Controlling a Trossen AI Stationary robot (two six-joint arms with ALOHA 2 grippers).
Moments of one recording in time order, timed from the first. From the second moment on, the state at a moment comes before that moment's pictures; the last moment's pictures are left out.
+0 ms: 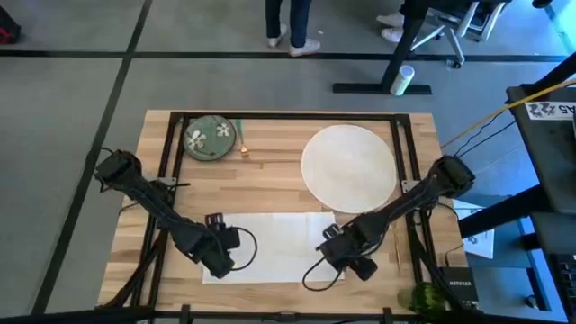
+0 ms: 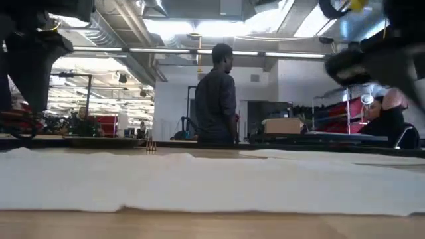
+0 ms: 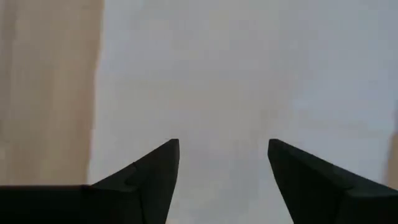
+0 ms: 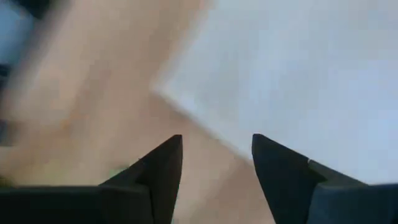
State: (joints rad) left arm -0.68 1.63 1.07 -0.83 -0.31 -0.85; right arm 0.52 1.73 1.12 -0.75 -0.09 -0.16
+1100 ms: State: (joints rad) left arm -0.54 1.66 1.07 -0.90 -0.12 -0.68; right arm 0.45 1.79 1.12 -0.61 0.06 0.01
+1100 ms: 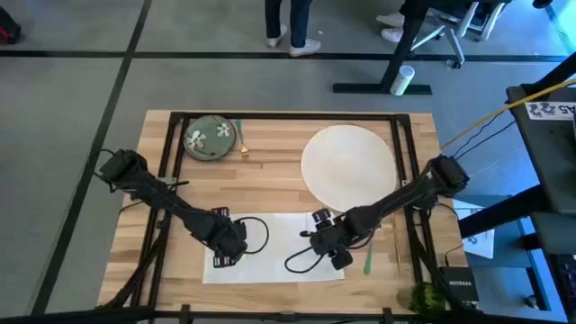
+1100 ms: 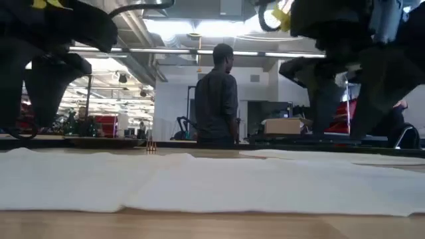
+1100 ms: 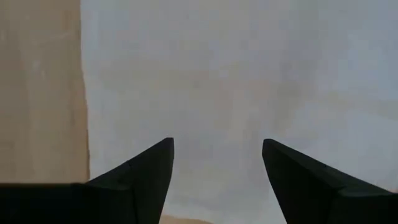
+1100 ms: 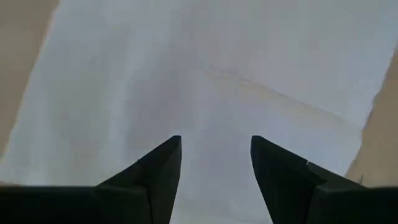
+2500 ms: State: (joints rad) left arm -0.57 1.78 1.07 -0.87 -0.10 -0.67; right arm 0.45 1.87 1.12 -0.62 0.01 0.05
